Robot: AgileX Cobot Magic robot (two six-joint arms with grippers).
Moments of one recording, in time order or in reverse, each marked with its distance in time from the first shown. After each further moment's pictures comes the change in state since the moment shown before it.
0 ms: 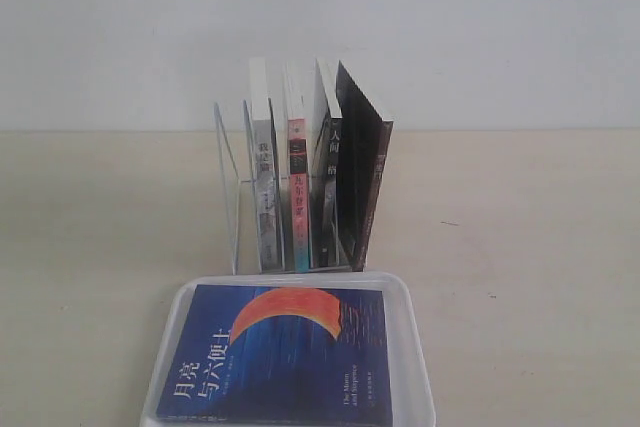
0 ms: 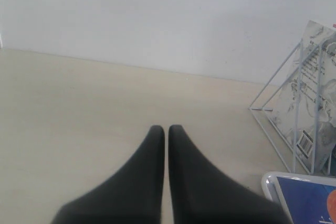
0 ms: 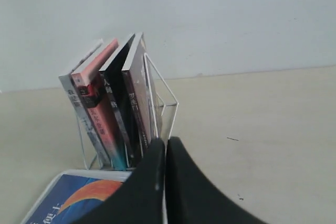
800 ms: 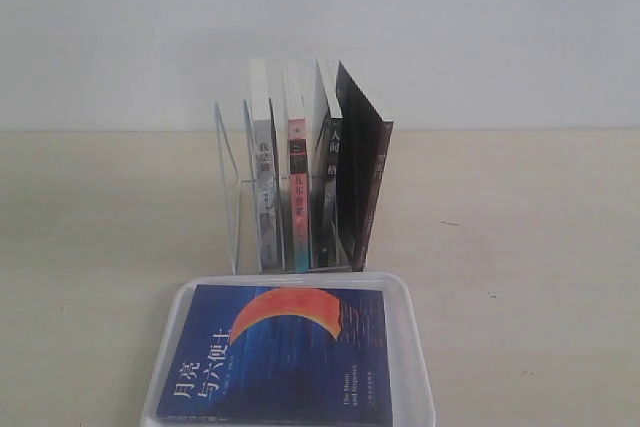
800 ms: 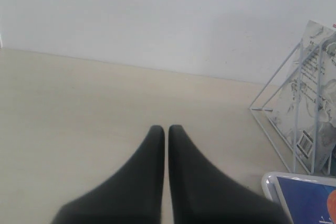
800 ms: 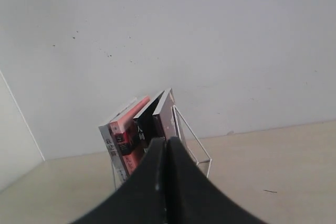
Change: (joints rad) left arm 0.000 0.000 0.000 0.000 0.000 0.000; right arm -0.195 -0.316 0.248 0.012 -0.320 0.073
